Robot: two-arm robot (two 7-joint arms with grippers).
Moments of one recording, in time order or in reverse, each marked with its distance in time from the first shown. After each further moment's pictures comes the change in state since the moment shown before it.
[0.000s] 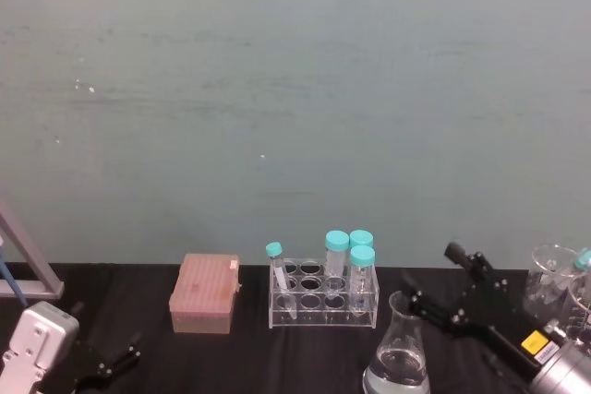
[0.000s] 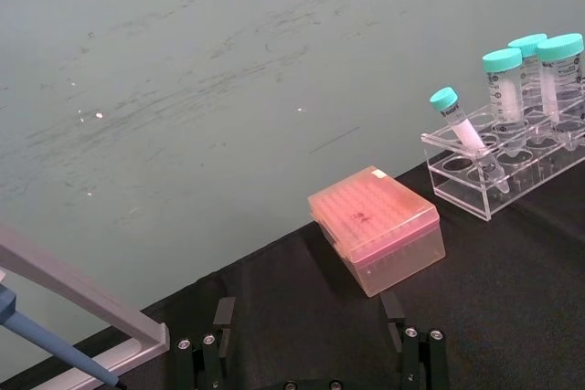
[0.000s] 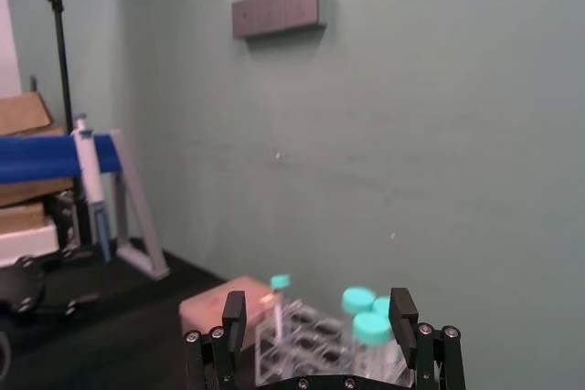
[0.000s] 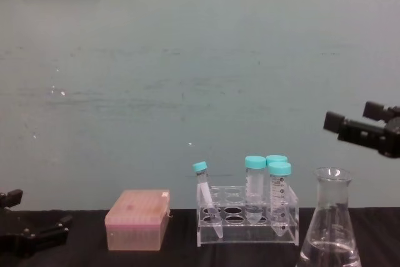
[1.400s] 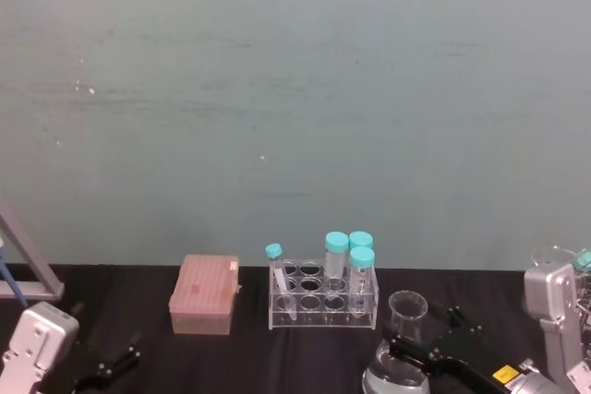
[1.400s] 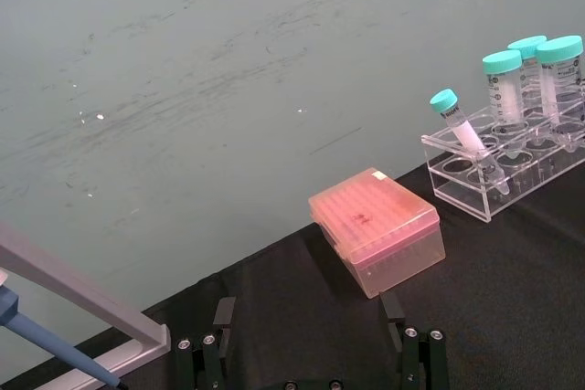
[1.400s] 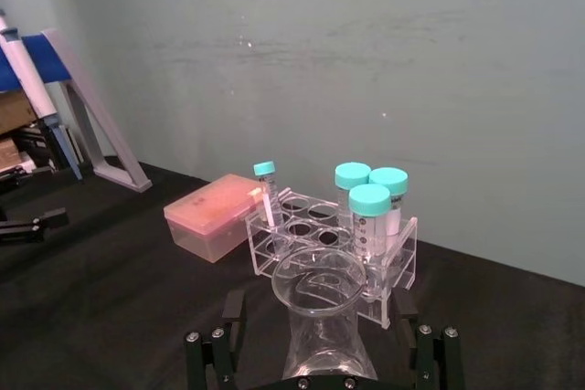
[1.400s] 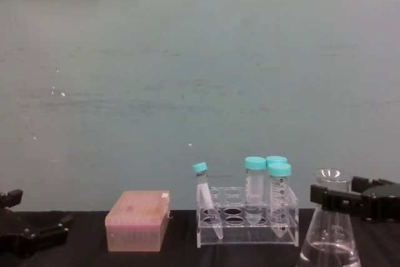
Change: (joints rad) left arm 0.000 0.000 0.000 0.000 0.000 0.000 0.000; right arm -0.014 -0.088 0.027 0.040 -0.082 0.274 -0.042
